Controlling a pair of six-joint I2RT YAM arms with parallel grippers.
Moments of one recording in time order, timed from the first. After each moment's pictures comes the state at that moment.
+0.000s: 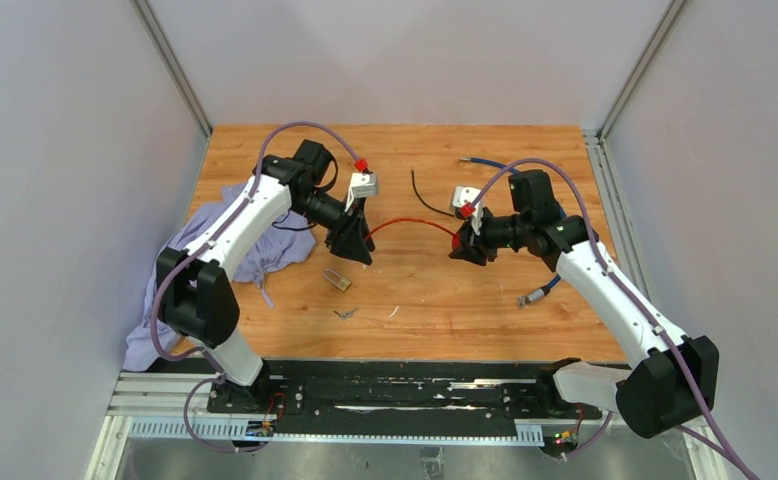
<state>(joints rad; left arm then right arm) -0.36 1.65 1.47 -1.17 1.09 0.83 0.37 1.21 1.04 -0.60 -0.75 -0.73</state>
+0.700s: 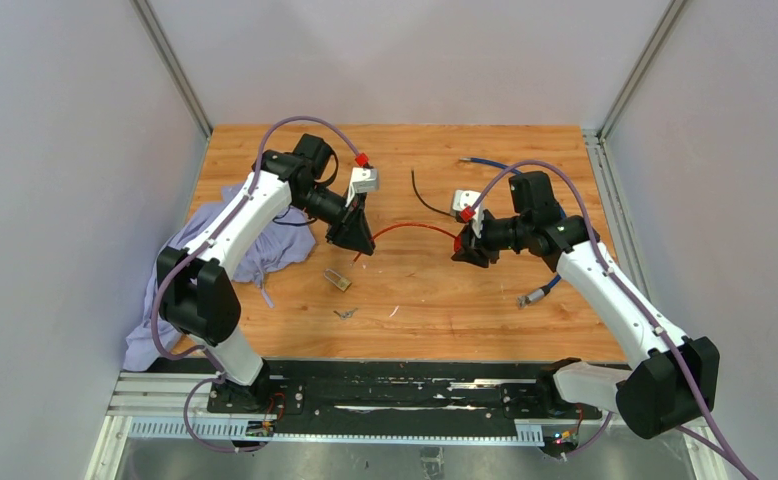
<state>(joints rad) -0.36 1.66 1.52 -1.18 1.08 0.83 0.36 1.20 1.04 -0.63 -0.75 -0.77</state>
